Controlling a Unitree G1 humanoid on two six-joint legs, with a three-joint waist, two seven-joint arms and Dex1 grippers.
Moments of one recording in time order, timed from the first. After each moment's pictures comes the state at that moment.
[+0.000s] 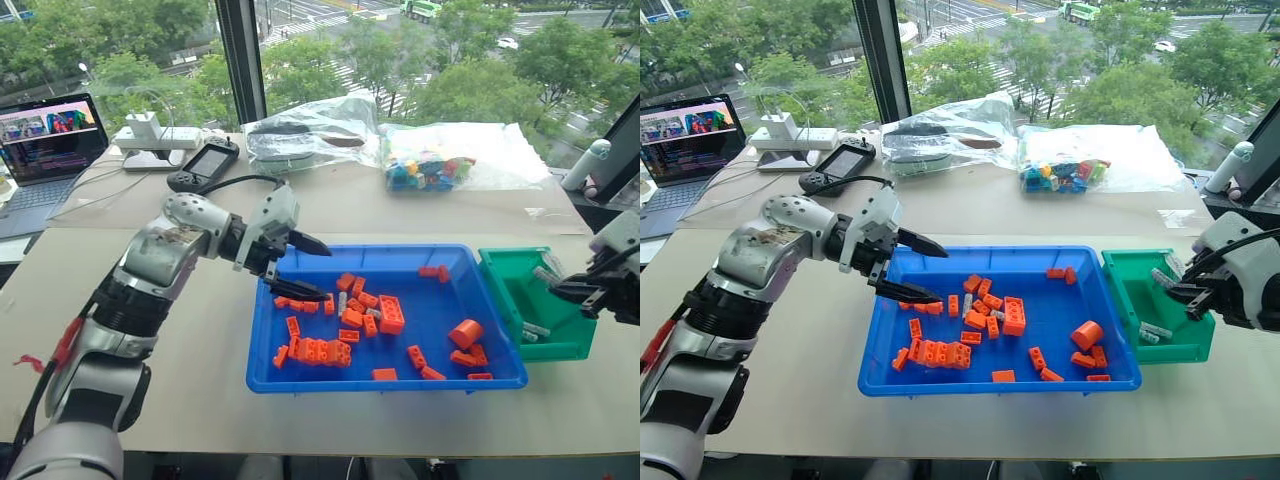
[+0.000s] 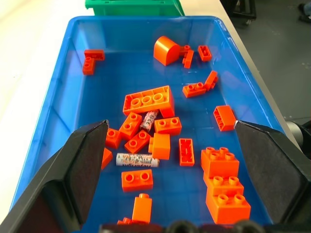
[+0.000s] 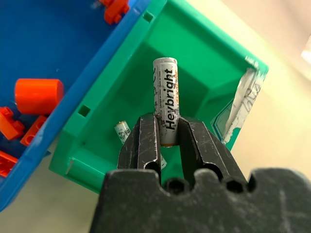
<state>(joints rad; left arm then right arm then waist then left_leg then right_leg) -0.88 0.69 -0.26 0.01 -0.39 0.61 -1.40 -0.14 -1.23 -0.38 -0.31 0.25 1.03 0.99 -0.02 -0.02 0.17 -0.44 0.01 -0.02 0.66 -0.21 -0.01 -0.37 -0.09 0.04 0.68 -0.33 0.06</state>
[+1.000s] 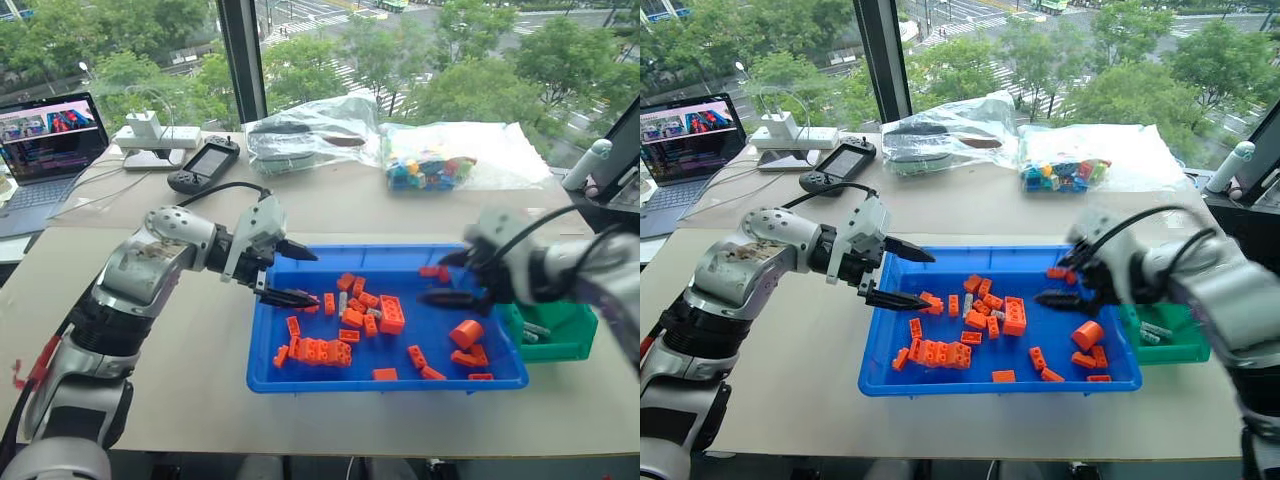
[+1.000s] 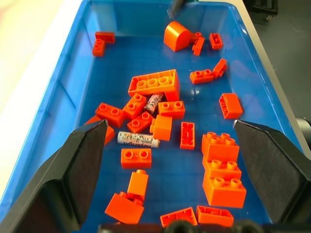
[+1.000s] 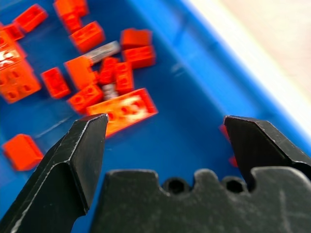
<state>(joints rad) -0.78 0.74 -0.23 -0.10 -0.39 0.66 -1.33 -0.56 -0.97 0.14 -0.42 0.45 1.09 0.93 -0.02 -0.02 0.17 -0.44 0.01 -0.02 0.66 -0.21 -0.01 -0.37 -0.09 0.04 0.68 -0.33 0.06</state>
